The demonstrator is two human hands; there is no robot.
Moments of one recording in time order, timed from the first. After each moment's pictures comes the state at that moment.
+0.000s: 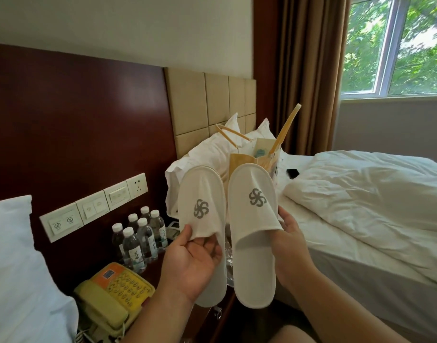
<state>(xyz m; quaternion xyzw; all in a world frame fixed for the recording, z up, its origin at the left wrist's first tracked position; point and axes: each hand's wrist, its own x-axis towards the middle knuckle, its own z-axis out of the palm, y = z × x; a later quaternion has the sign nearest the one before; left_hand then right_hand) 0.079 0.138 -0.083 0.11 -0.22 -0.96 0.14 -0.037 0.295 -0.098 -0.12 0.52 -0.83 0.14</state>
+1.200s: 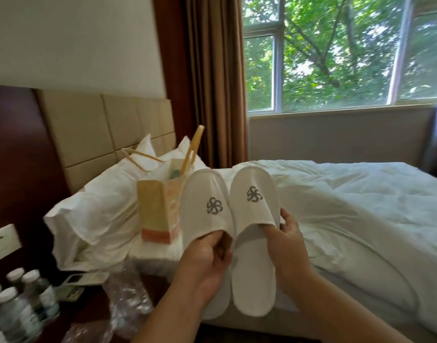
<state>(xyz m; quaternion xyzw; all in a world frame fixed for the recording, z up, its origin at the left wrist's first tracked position) -0.054 0.337 -0.032 0.11 -0.40 -0.91 0.05 -0.104 0.480 -0.059 -0.03 0.58 -0.81 -0.07</state>
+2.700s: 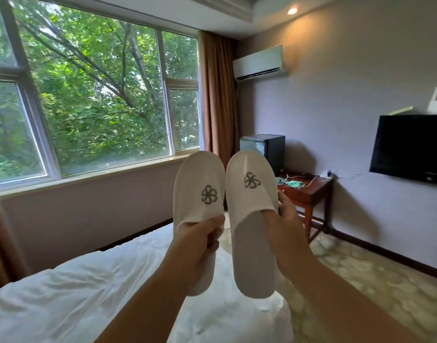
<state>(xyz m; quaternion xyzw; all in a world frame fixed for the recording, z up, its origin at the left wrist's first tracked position) -0.289 1.005 0.444 -0.18 -0.52 -0.79 -0.27 -0.188 1.147 0.442 0.23 0.65 -0.59 -0.42</state>
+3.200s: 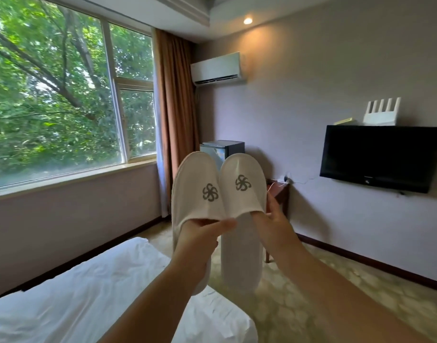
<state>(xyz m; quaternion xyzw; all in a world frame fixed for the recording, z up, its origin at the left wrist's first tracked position) -0.326 1.151 0.450 -0.31 -0.55 -0.73 -0.26 -0.217 1.269 0.452 0.31 0.69 -0.51 -0.40</state>
